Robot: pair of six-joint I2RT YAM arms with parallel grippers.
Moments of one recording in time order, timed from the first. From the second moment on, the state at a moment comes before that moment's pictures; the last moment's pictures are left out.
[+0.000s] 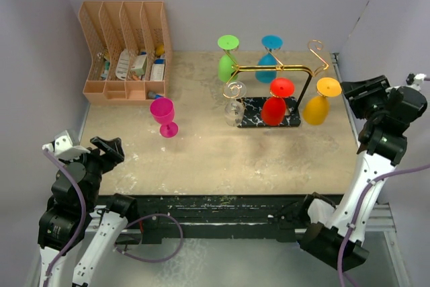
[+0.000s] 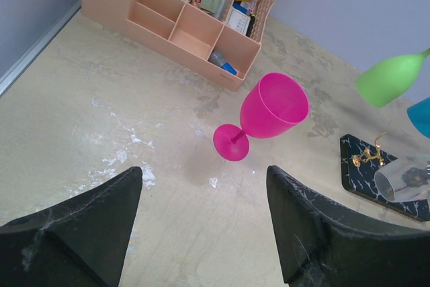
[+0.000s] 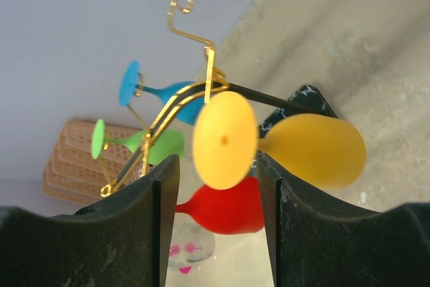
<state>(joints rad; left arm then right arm) -0.28 0.22 0.89 -0.91 -0.44 -0.54 -0.56 0.91 1.21 -0.58 -0.41 0.75</state>
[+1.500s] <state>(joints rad) -0.28 0.22 0.89 -0.91 -0.47 -0.54 -0.57 0.99 1.01 -0.29 -0.53 0.86</state>
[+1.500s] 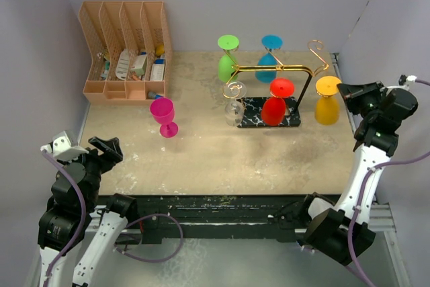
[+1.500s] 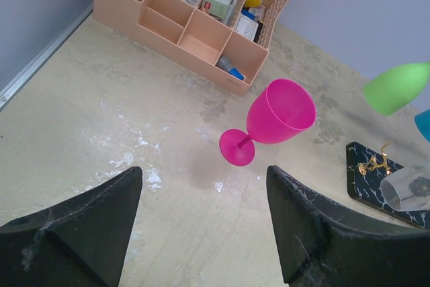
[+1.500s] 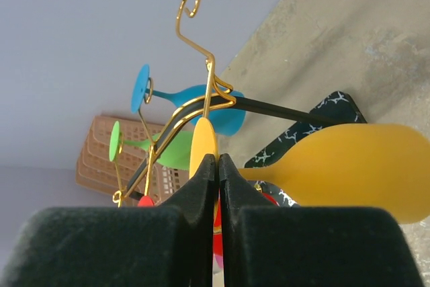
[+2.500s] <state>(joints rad) -0.28 0.22 0.89 -0.91 -0.47 -0.55 -0.58 0.82 0.90 -0.20 -0.56 1.01</state>
